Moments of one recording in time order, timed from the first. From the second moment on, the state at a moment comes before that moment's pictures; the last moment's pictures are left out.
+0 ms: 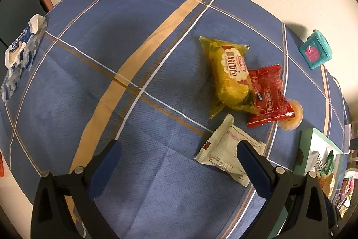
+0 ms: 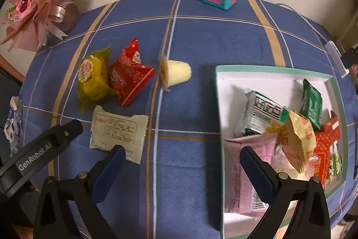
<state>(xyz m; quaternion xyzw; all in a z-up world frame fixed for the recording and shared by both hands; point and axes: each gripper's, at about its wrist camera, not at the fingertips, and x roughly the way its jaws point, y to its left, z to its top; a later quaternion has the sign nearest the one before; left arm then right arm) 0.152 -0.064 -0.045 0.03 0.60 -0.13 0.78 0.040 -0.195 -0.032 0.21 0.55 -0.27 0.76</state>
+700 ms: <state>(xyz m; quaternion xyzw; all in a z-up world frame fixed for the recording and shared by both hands) 0.194 -0.007 -0.055 -0.02 0.58 0.00 0.82 0.105 -0.145 -0.066 0.20 0.54 -0.21 0.79</state>
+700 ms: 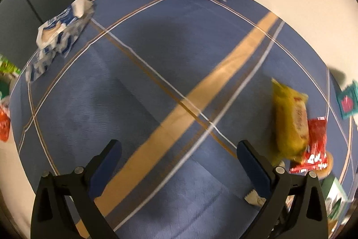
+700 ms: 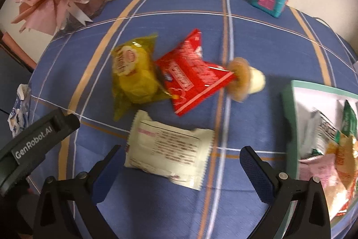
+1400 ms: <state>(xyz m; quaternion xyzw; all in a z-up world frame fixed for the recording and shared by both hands) 0.200 -0.009 -0.059 -0.03 0.58 -0.01 0.81 0.115 -0.137 -0.097 0.18 0.55 -0.24 0.78</state>
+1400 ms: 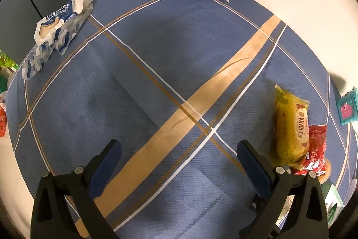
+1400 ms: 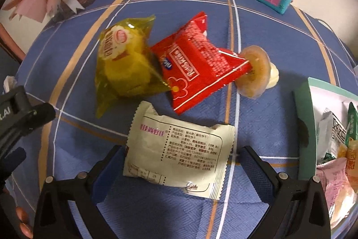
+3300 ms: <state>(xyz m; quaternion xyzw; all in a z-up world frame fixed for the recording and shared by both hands) 0.172 -0.080 -0.026 0.03 0.55 -0.09 0.83 0.043 -0.217 -0.022 0.24 0.52 -0.22 0.79</state>
